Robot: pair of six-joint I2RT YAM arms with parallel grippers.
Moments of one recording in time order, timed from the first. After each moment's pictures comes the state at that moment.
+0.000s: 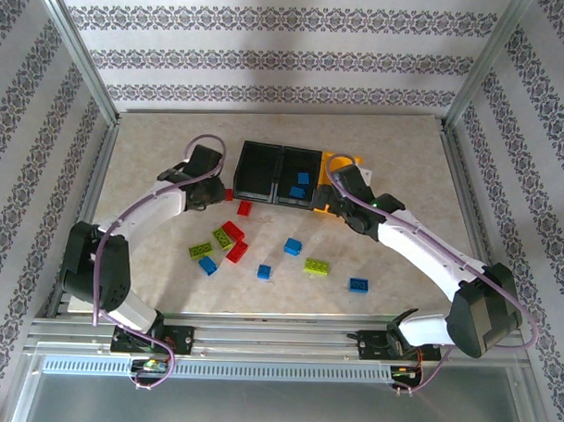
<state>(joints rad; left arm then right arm) -0.34 1.57 1.16 -0.59 -0.14 -0.58 0.55 1.35 1.00 -0.57 0.31 0.69</state>
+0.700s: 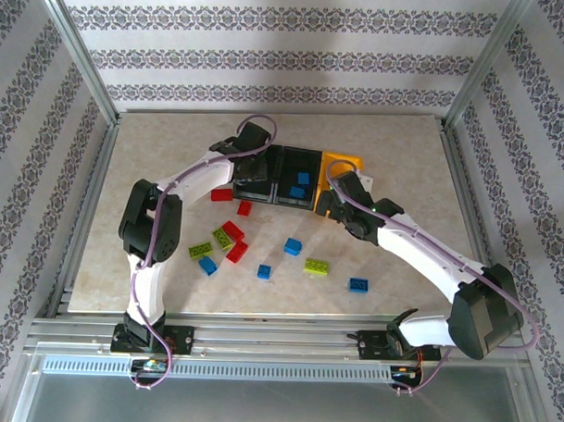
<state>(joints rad) -0.45 2.03 1.64 -0.62 -0.13 -0.48 0.57 1.34 0.95 -0.59 0.31 0.75</state>
